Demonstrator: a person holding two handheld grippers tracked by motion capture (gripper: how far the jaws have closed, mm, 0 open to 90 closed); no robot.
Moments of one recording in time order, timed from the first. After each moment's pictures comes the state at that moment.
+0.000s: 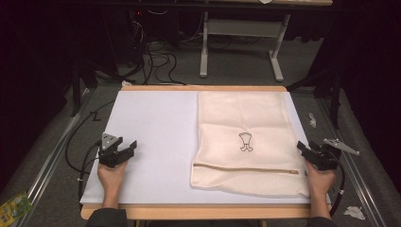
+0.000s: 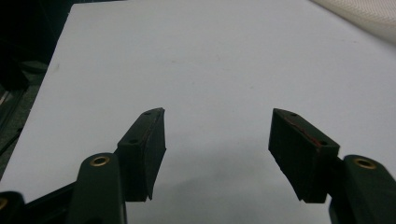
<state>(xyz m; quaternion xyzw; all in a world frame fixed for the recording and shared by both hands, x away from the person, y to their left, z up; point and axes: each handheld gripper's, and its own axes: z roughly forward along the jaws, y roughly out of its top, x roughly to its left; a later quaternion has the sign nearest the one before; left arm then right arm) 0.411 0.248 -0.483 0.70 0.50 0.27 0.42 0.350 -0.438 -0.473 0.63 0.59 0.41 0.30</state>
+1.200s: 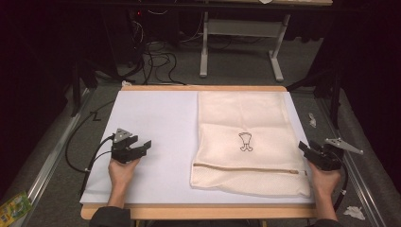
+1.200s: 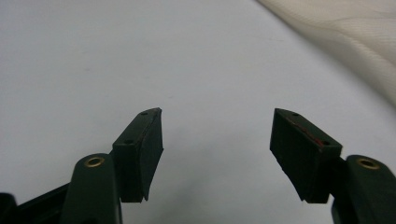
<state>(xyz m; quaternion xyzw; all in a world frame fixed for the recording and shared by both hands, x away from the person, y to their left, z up) 0.417 0.201 -0.463 0.75 0.46 0.18 0.44 0.340 -0.435 -0.455 0.61 0.62 0.41 0.29</state>
